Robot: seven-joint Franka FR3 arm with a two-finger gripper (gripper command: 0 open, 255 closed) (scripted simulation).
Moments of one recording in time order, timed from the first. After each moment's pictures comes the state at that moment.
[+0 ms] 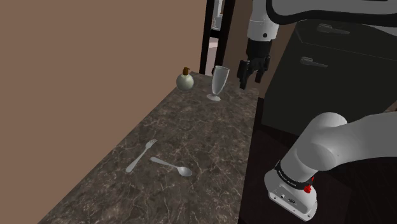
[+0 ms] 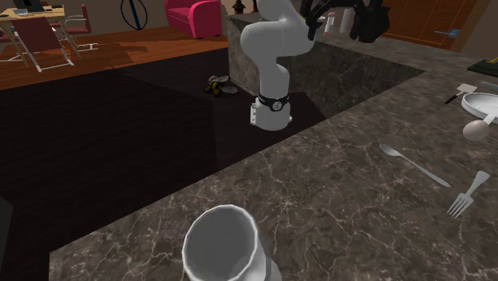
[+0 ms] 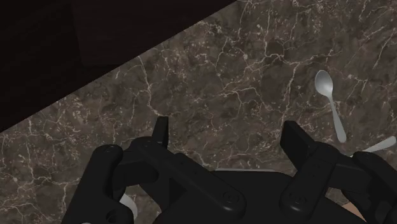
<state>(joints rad) 0.02 -0.75 0.04 -2.39 0.05 1.51 0.15</state>
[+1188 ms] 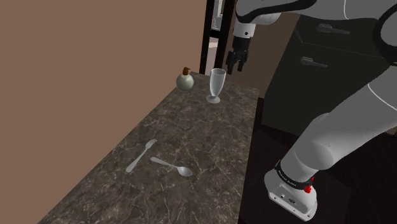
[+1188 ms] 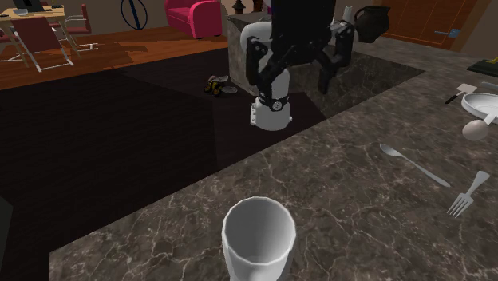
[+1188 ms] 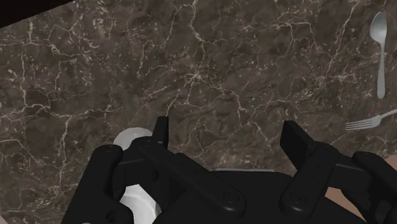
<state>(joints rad) -0.02 -0.23 -0.23 -2.09 0.04 1.73 -0.28</state>
